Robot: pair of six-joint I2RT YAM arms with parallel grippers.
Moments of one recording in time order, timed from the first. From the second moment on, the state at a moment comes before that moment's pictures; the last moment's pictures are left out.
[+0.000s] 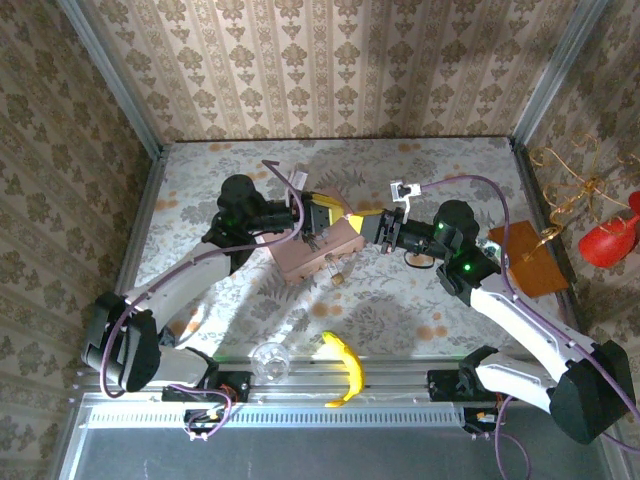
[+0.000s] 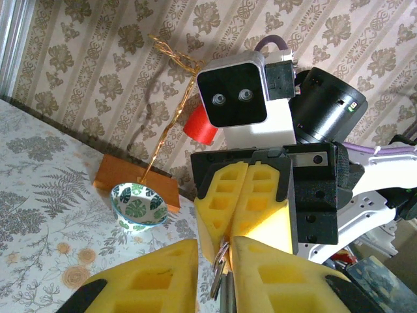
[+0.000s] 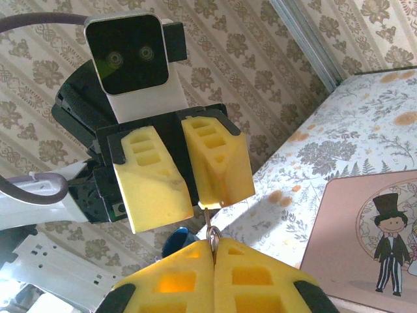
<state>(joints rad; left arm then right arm) -0.58 1.36 0.94 0.52 1.01 -0.59 0.46 1.07 0.75 0.34 -0.66 0.68</state>
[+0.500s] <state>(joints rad) -0.59 1.38 0.94 0.52 1.03 -0.59 0.46 1.07 0.75 0.34 -0.66 0.68</state>
